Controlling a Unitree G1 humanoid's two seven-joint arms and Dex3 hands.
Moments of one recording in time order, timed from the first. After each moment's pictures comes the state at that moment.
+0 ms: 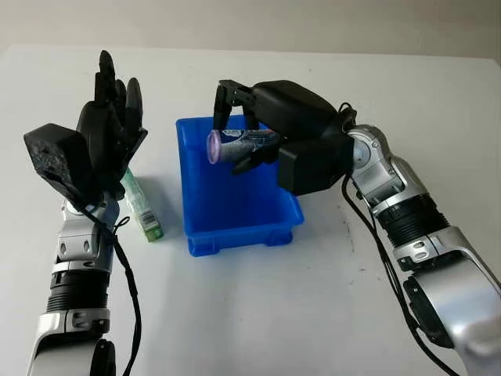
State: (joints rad) left arm -0.55 0.27 0.23 0.29 -0.17 0.01 -0.10; right arm -0.95 -0.40 0.31 0.54 -0.50 -0.36 0.41
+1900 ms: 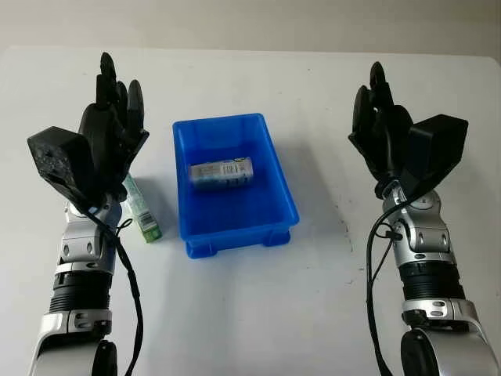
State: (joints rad) left arm -0.55 0.27 0.22 0.31 -0.16 -0.02 -0.10; right arm -0.60 -0.26 -0.17 0.38 0.09 0.06 0.11
